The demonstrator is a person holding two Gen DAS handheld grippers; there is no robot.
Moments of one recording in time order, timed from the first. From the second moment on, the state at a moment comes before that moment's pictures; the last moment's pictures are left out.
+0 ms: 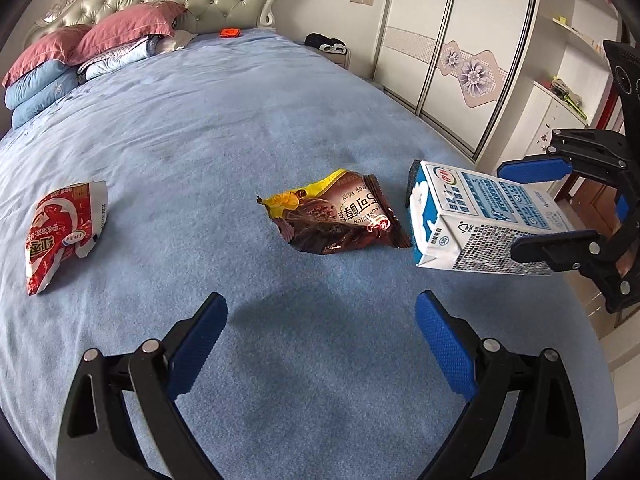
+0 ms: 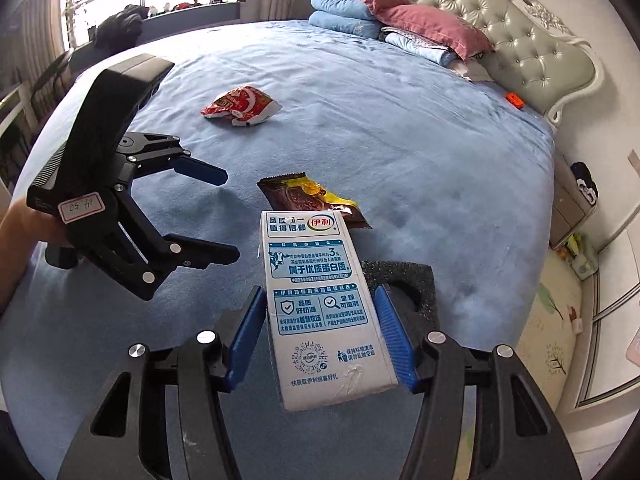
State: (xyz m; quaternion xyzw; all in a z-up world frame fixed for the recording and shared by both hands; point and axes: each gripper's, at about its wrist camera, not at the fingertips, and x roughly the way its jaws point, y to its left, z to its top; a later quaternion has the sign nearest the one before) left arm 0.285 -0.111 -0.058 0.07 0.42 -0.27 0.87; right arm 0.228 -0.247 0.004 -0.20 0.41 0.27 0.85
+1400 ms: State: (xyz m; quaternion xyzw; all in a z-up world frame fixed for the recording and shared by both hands) left arm 0.347 -0.125 -0.069 -0.03 0.44 -0.25 0.86; right arm 0.225 -0.243 -0.053 -0.23 0.43 0.29 0.83
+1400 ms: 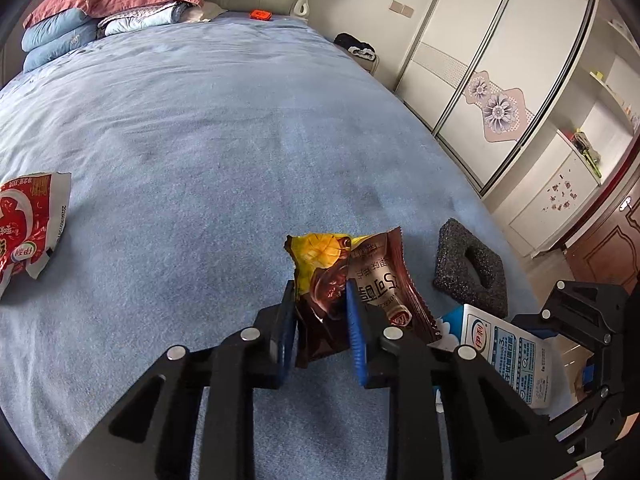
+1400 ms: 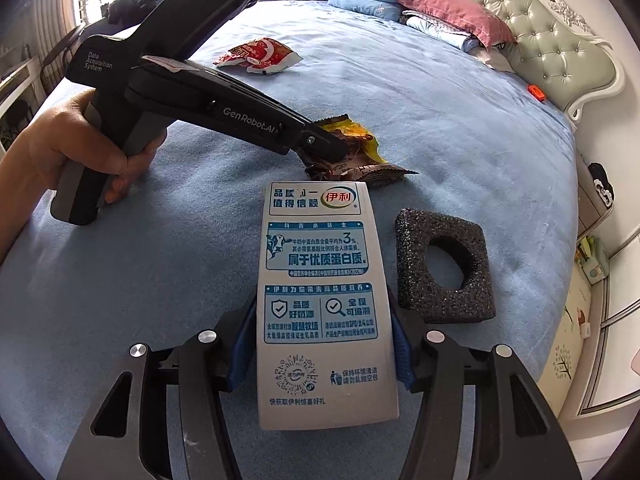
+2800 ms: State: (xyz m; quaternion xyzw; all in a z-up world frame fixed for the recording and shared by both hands) left arm 0.141 -0.198 -0.021 0.06 0.40 -0.34 0.85; right arm 0.057 -0.368 -0.003 -0.08 0.40 0.16 0.90
